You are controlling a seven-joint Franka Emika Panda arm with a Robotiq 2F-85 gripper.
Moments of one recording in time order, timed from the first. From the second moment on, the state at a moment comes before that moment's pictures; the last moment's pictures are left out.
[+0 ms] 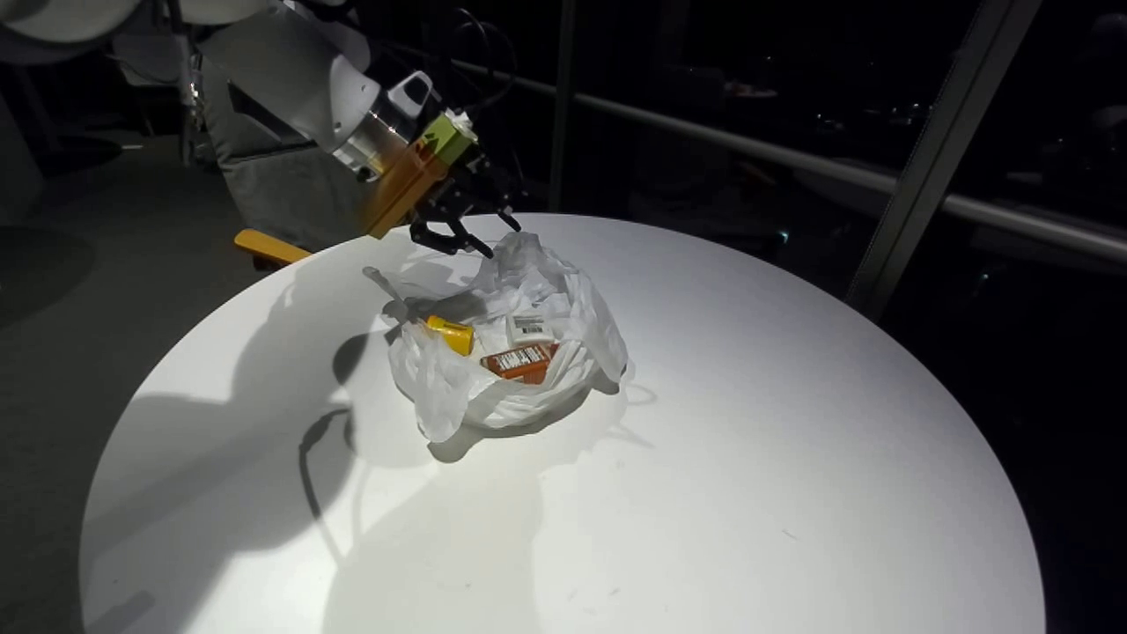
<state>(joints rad) 0.22 1.23 0.49 -1.00 1.61 4.21 -2.71</state>
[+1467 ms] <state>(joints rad) 0.18 0.74 0.35 -1.47 2.26 4.22 -2.71</state>
